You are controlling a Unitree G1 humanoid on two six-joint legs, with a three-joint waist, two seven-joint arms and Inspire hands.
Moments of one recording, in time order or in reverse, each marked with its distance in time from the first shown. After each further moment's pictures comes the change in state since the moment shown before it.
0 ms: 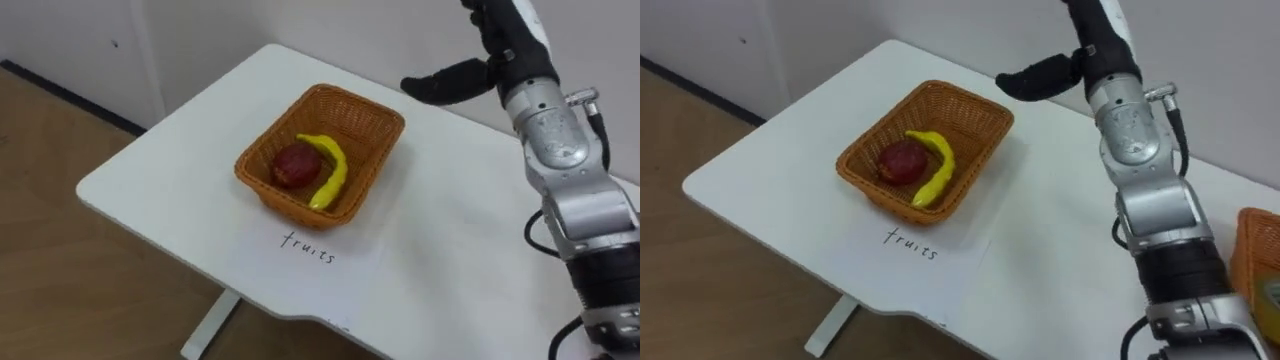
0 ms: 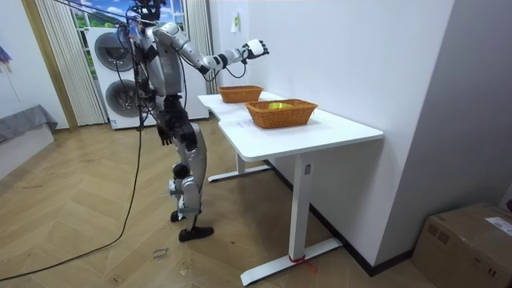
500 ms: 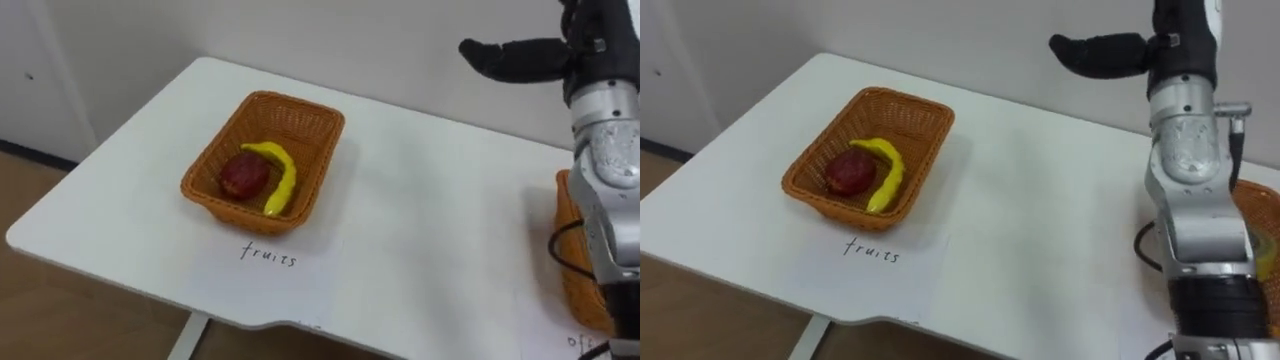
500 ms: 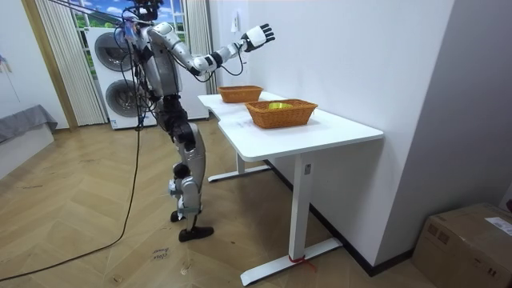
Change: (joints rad) left arm 0.006 -0.007 -0.011 -0.007 -0.080 -0.045 0.036; right arm 0.160 -0.006 -0.177 -0.148 0.126 -0.030 -0.134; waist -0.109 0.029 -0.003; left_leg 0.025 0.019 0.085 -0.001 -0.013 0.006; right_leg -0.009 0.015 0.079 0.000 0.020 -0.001
